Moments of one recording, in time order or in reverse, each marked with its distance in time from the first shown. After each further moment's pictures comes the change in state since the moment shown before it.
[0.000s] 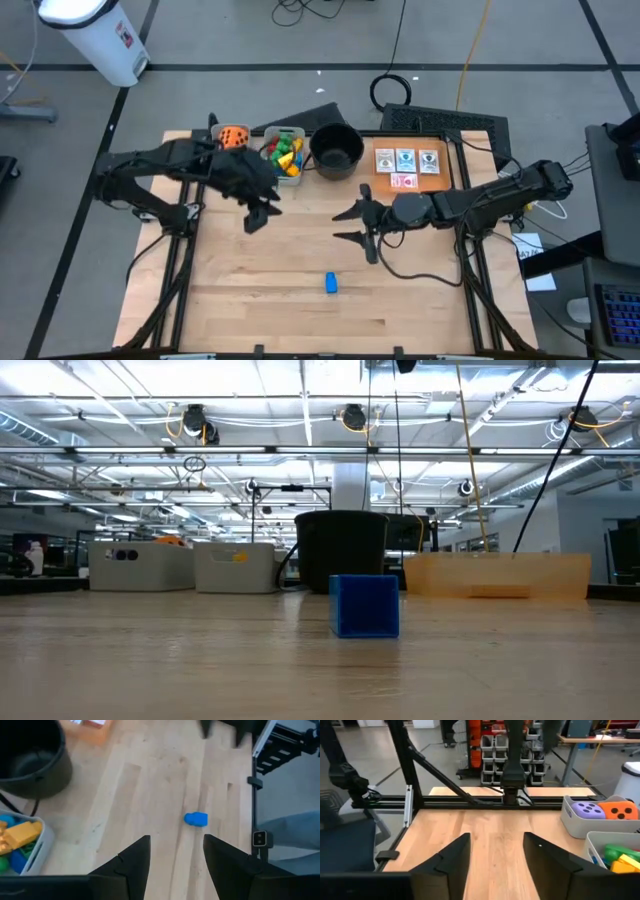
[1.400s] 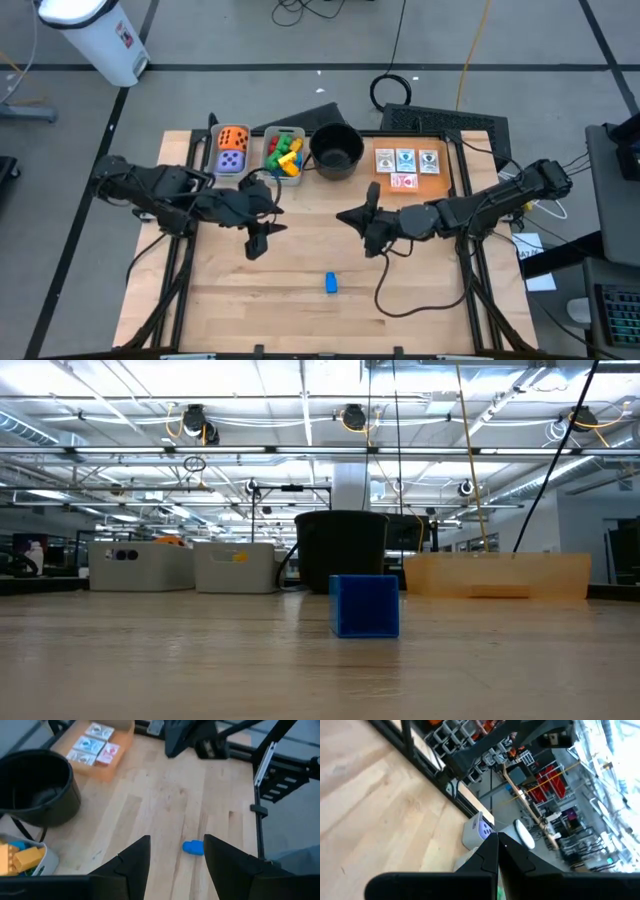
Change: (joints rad) left arm -0.292 0.006 0.000 0.118 -0.372 -0.146; right arm 0.092 0.000 0.000 0.017 0.363 -0.885
